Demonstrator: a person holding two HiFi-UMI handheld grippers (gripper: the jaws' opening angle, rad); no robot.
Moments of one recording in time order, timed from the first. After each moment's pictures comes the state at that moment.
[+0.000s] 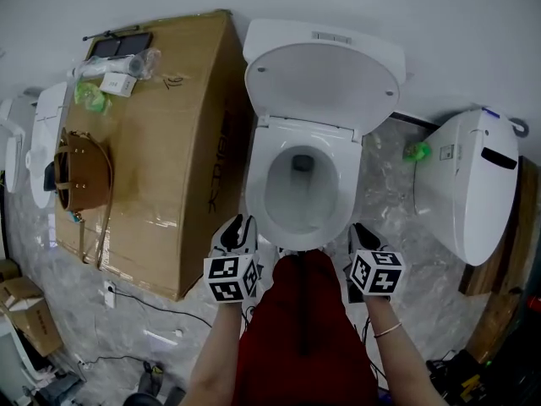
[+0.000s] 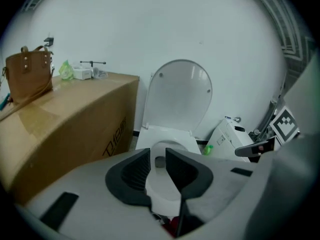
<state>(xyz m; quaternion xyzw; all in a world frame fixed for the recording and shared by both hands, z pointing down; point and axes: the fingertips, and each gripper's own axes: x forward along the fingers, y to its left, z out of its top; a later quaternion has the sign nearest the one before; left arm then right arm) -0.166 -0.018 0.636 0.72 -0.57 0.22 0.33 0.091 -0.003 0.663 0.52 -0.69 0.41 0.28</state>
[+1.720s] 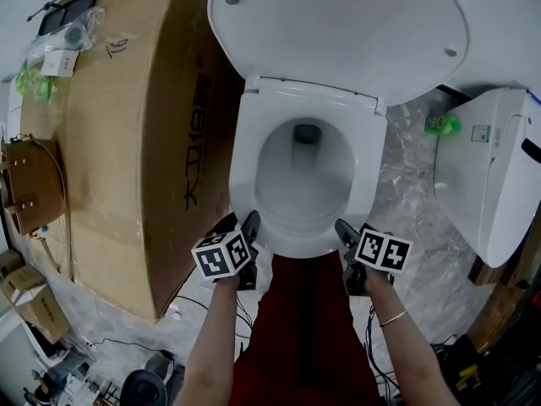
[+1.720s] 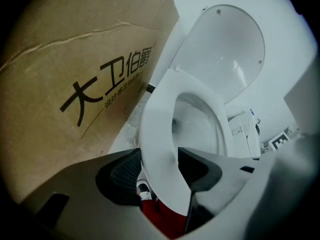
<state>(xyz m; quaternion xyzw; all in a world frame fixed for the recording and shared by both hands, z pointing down) -0.175 0.006 0.847 0.59 -0.54 0.26 0.54 0.090 0.025 0.860 0.47 -0.55 0.63 0.28</state>
